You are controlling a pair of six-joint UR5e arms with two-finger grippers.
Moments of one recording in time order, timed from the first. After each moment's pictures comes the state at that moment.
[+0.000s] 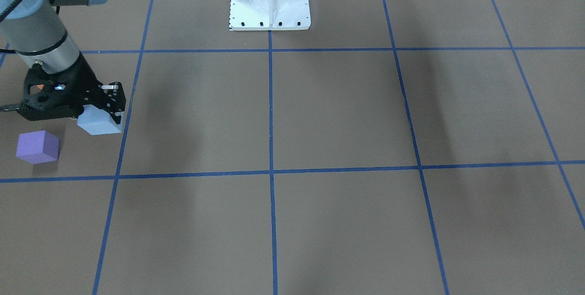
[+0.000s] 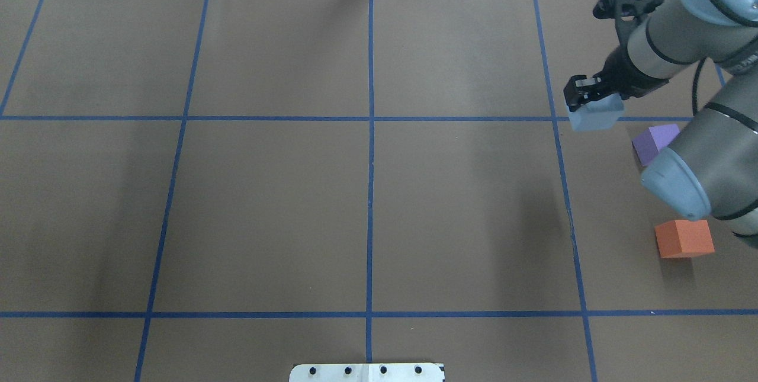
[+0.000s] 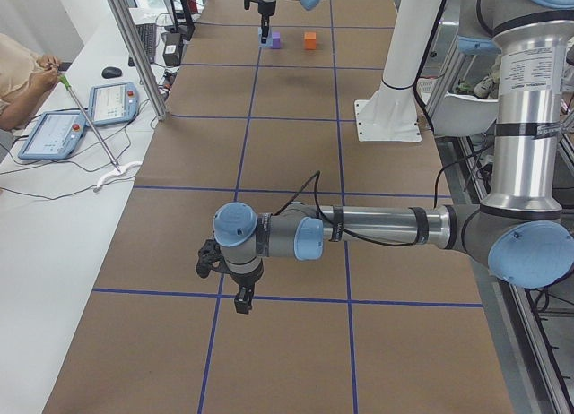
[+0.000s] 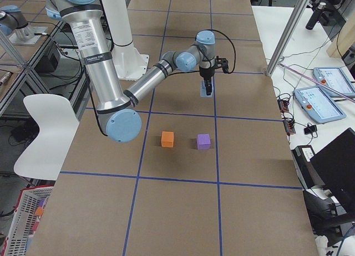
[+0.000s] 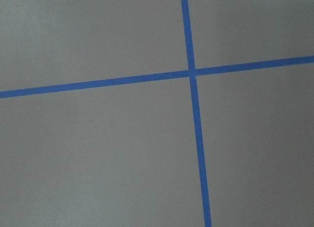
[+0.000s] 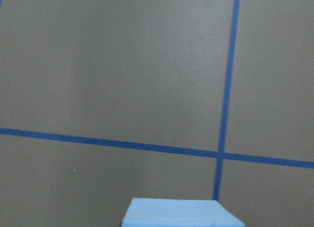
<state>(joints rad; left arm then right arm) -1.55 -1.54 -1.60 -1.60 -2.33 0.06 0.94 -1.33 1.97 -1.61 2.04 0.74</state>
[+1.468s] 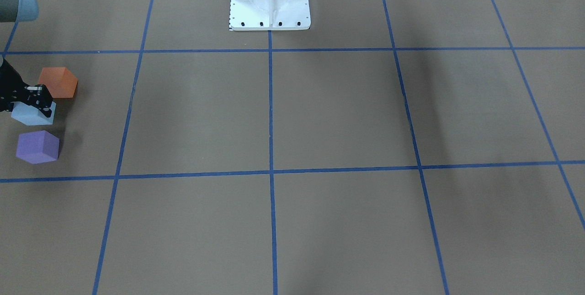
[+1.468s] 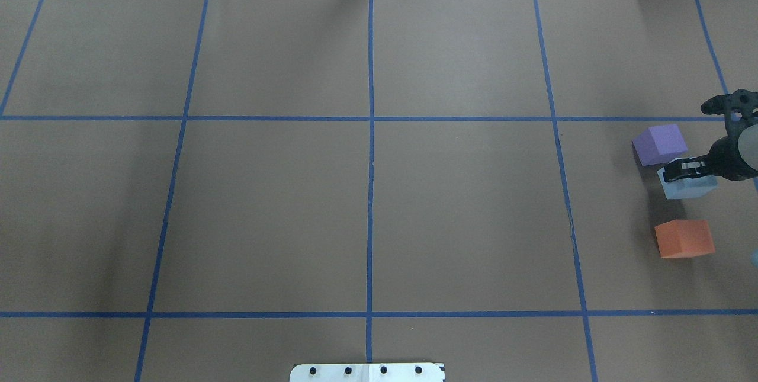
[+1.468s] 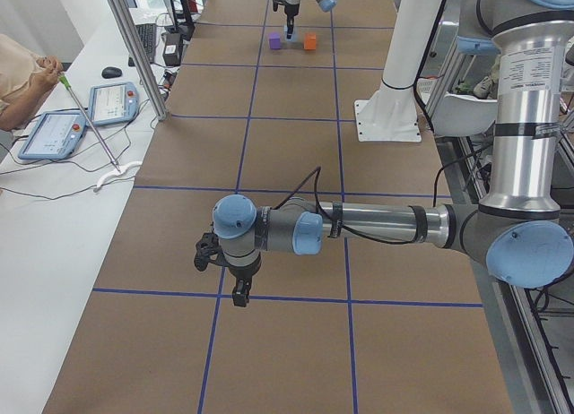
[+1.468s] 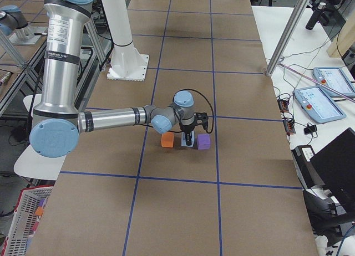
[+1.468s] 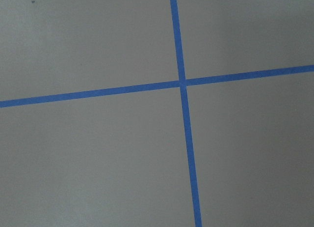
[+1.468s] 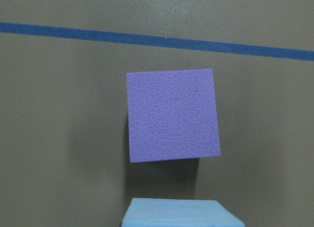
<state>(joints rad) -1.55 -1.55 -1.62 -1.60 -2.33 0.06 0.96 -1.71 1.75 -1.03 2.05 0.74</state>
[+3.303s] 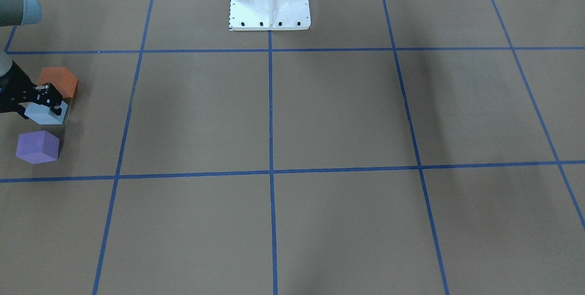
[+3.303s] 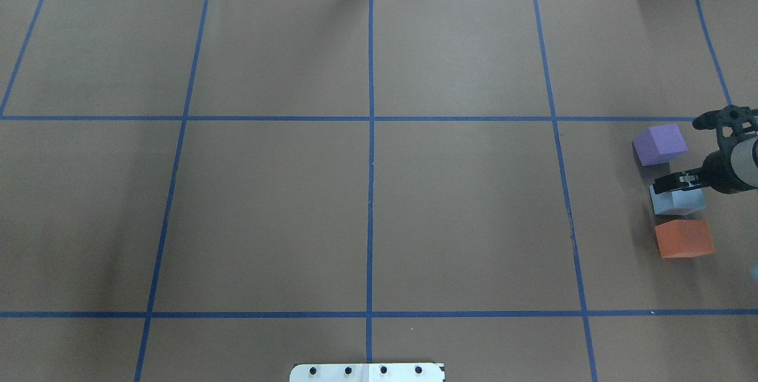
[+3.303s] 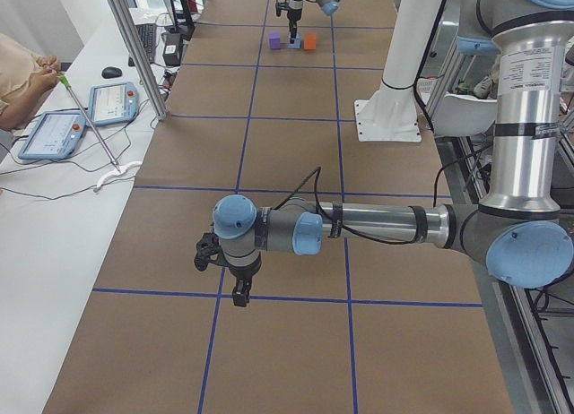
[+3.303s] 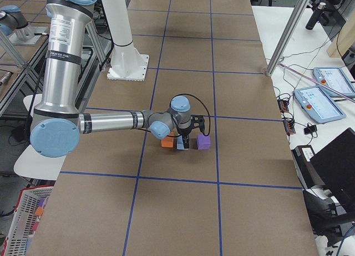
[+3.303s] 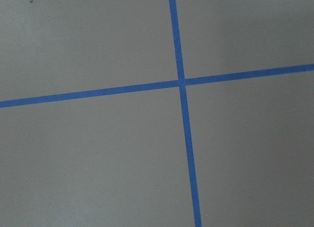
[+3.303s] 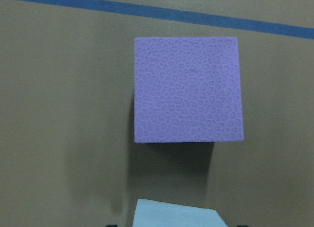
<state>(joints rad) -1.55 -1.54 -1.62 -1.61 -2.33 0.06 0.91 -1.74 1.72 -0.92 2.05 0.75</state>
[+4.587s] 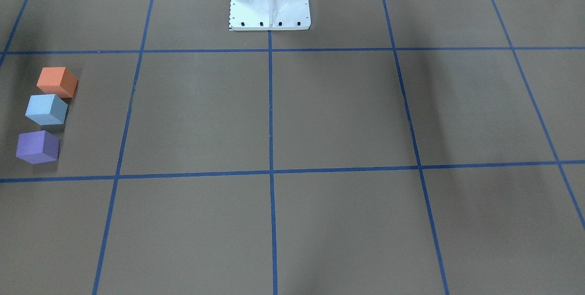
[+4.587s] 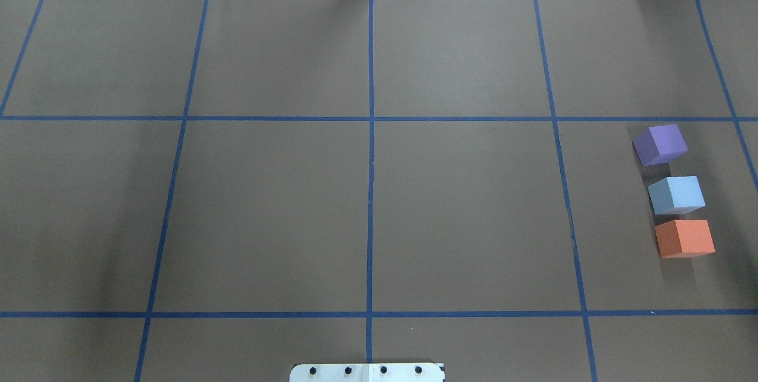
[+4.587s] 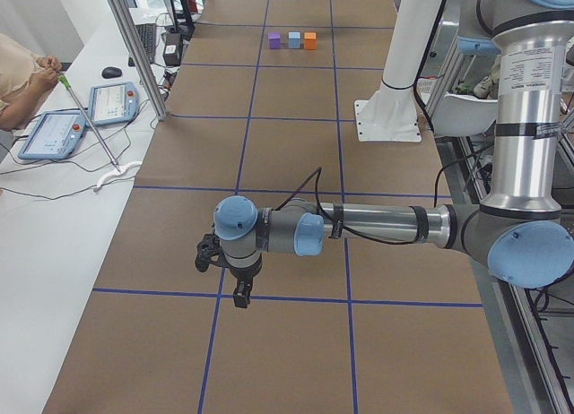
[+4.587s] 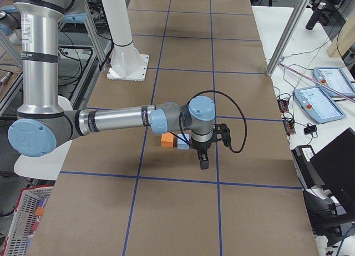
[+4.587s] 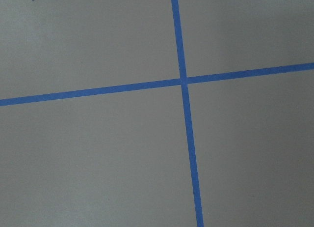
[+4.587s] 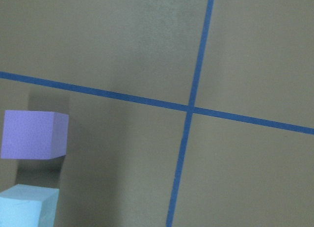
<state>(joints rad) -1.55 -1.54 -1.62 -1.61 -2.33 0.06 1.54 -1.63 1.78 -1.62 2.26 -0.06</state>
